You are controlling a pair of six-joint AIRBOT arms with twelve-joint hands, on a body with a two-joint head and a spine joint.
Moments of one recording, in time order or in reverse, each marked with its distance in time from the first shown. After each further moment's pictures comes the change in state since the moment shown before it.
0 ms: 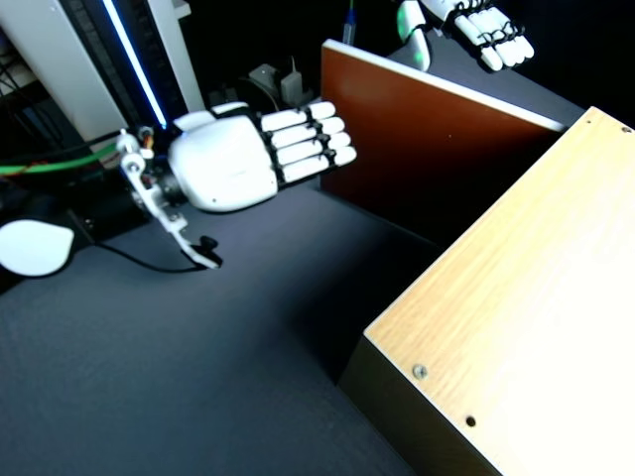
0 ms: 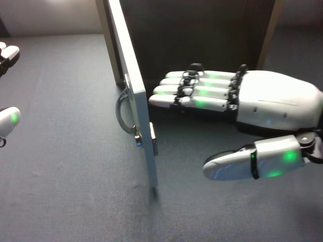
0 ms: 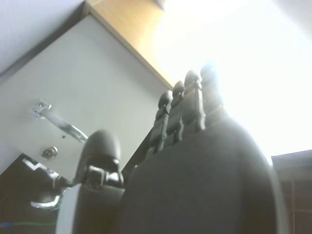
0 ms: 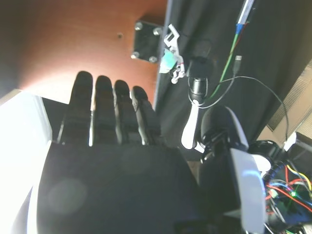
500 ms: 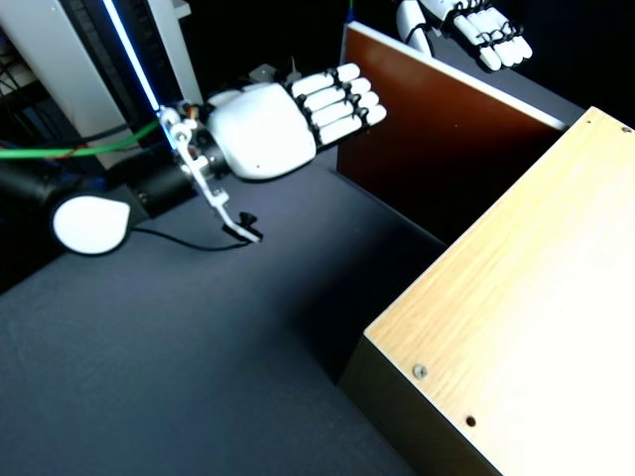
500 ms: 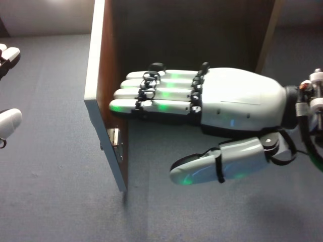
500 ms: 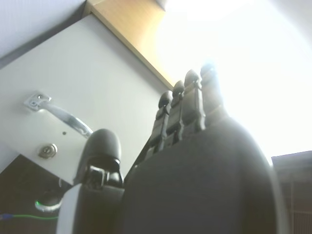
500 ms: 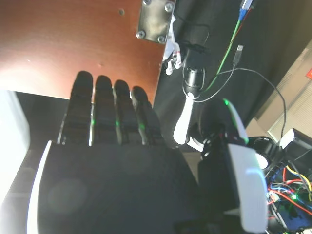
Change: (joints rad) left arm 0.004 0.000 0.000 0.003 0.002 -0.008; right arm 0.079 -0.093 0.028 -0.068 -0.016 0.010
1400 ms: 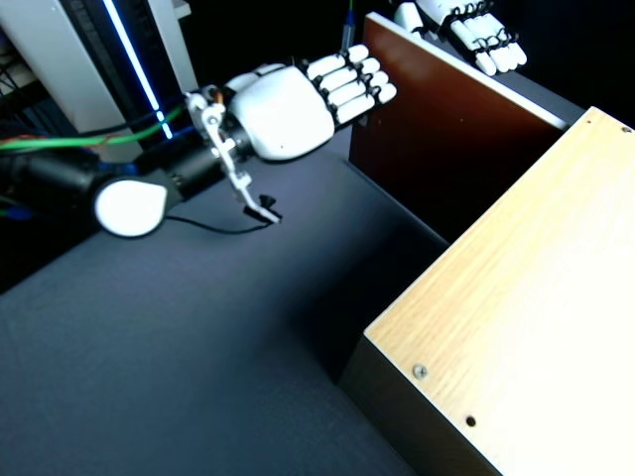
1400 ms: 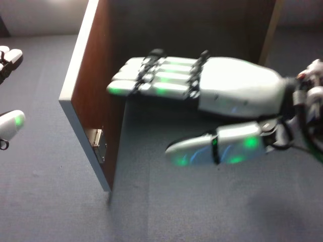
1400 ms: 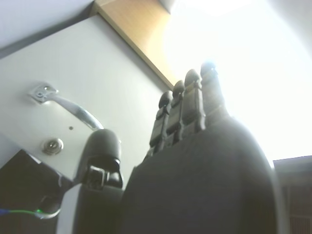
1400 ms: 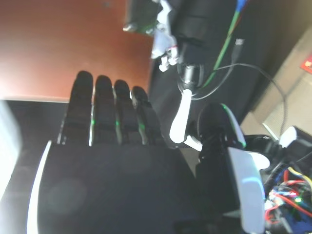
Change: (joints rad) left arm 0.001 -0.013 0.003 0.003 -0.011 -0.024; right arm 0.009 0.019 0.003 0.080 -0.013 0.003
